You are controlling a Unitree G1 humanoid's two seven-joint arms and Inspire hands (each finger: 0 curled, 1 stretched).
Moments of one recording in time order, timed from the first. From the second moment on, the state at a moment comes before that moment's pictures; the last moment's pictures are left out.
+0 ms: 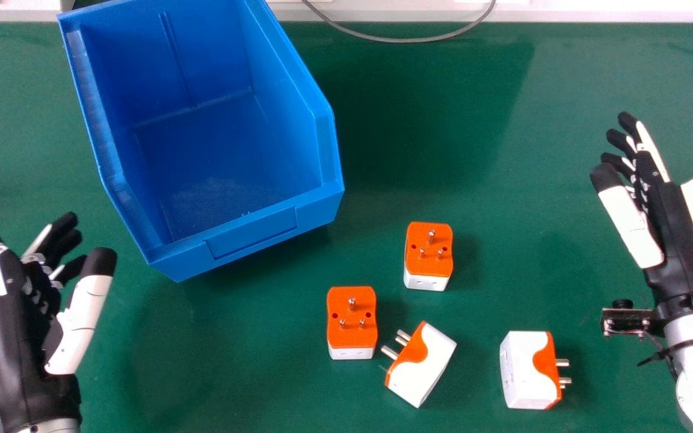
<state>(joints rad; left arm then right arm) 0.17 0.11 0.33 0.42 -0.06 -0.75 0.09 -0.19 -0.34 -0.13 0.68 -0.13 -0.60 -0.07</state>
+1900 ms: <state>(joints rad) 0.34 0.03 0.31 0.23 -0.05 -0.72 0.09 0.06 -0.61 -0.13 0.10 -0.40 -0.39 0.05</state>
